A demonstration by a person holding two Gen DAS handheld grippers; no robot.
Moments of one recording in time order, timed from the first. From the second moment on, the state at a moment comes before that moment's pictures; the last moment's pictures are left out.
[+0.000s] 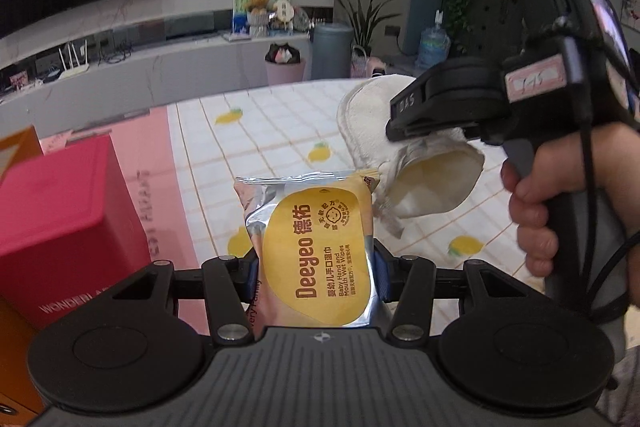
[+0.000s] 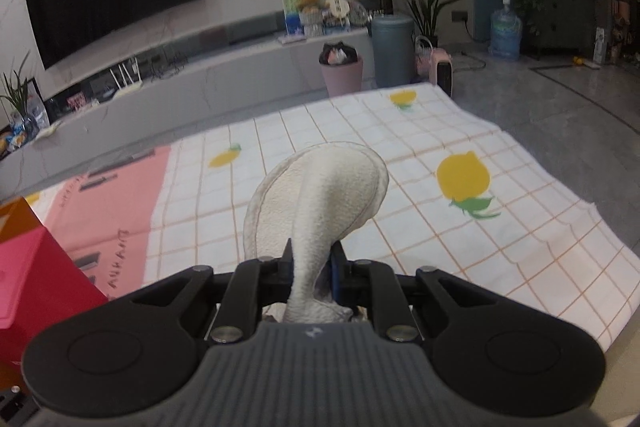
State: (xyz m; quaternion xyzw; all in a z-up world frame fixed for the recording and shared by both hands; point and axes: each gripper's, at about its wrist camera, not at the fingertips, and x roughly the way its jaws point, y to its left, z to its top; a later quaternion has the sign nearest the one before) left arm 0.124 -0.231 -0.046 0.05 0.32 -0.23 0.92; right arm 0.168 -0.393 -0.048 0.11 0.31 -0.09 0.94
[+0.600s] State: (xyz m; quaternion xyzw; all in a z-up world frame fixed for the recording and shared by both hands) left arm 0.097 -0.107 0.073 0.01 0.19 -0.16 0.97; right arm 0.090 -0.289 0.082 0.07 0.14 0.01 0.99
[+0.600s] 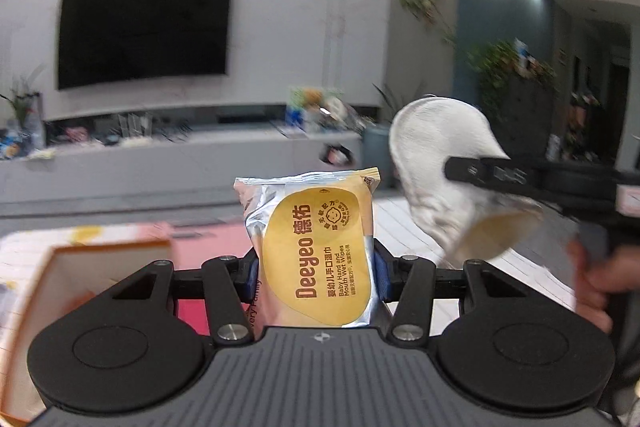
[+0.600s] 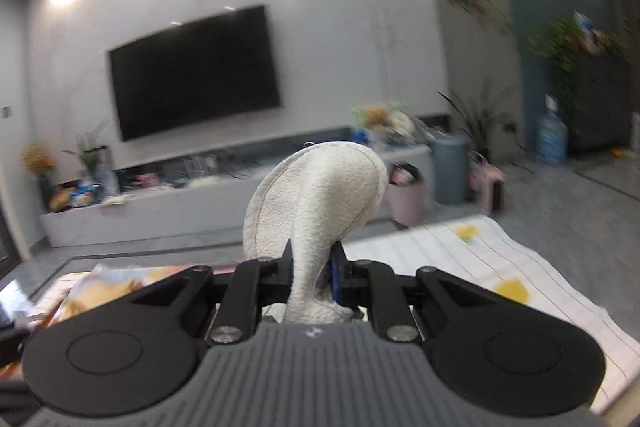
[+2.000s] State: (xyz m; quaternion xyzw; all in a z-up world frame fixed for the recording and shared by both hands) left arm 0.204 0.078 -0.044 -0.05 0.43 -0.01 0.90; right arm 0.204 -0.035 -0.012 -0.03 0.33 0.18 0.93
